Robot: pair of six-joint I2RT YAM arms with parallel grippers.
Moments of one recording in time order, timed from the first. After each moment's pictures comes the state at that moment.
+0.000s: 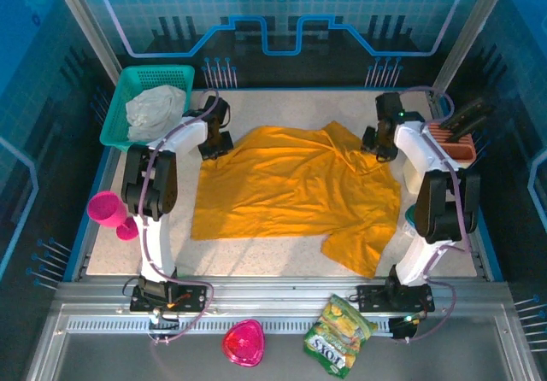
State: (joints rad) left arm -0.18 2.05 1.58 -0.79 -0.05 -0.56; right arm 0.05 1.77 1.46 -0.84 0.02 0.45
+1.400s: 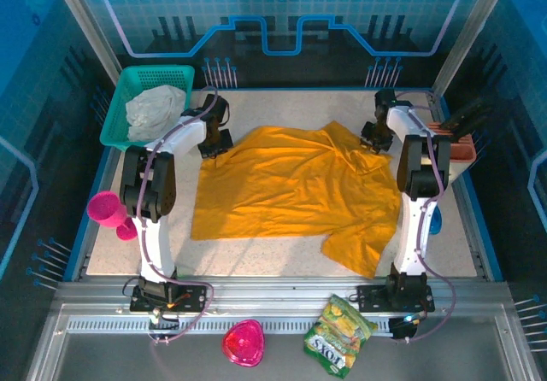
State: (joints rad) left arm -0.18 2.03 1.58 -0.78 -0.05 -0.55; right arm -0.04 2.31 1.86 -0.91 -0.07 0.53
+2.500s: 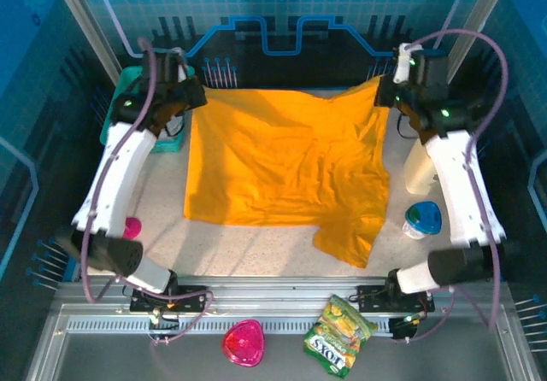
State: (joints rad) left arm -0.18 1.48 1.83 -0.92 -0.05 -0.45; right arm 0.12 1.38 1.72 -0.80 0.02 0.12
